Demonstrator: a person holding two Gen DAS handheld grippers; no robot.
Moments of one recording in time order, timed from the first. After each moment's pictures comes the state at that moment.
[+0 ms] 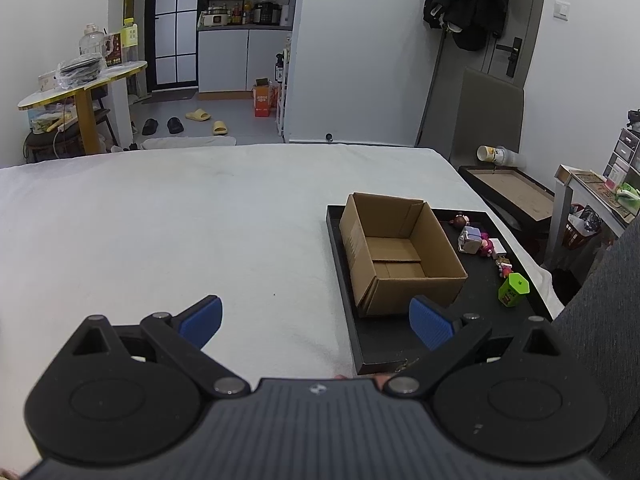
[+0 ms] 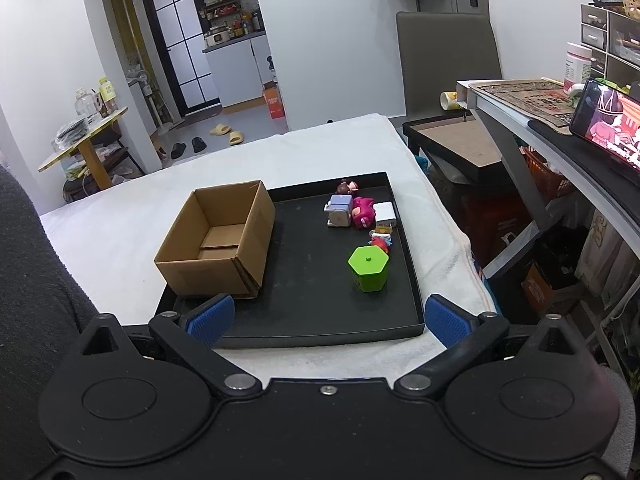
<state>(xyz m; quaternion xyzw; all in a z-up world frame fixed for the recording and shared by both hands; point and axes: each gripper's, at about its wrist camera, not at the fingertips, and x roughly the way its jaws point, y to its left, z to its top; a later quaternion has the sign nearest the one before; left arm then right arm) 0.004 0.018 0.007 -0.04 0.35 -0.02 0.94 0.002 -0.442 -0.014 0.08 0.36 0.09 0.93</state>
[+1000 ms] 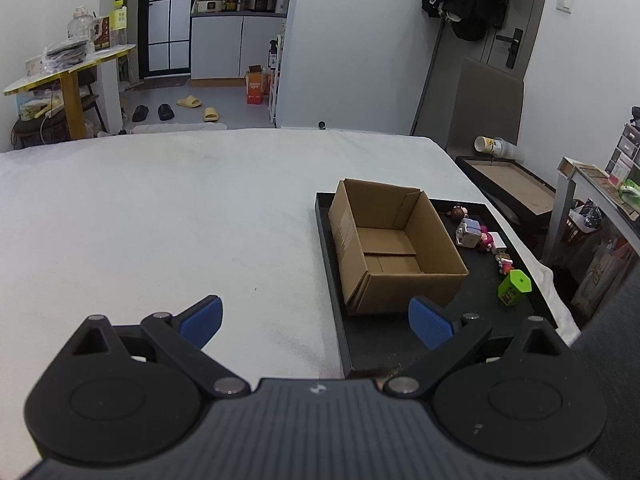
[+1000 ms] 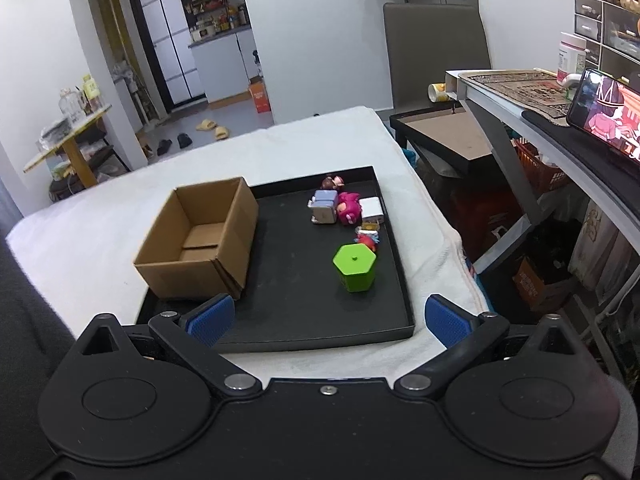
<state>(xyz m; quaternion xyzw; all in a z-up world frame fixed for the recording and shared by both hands) 0.035 0.007 -0.025 -0.05 0.36 -0.03 0.93 0.021 -0.446 -0.026 0.07 0.37 0.07 0.92</state>
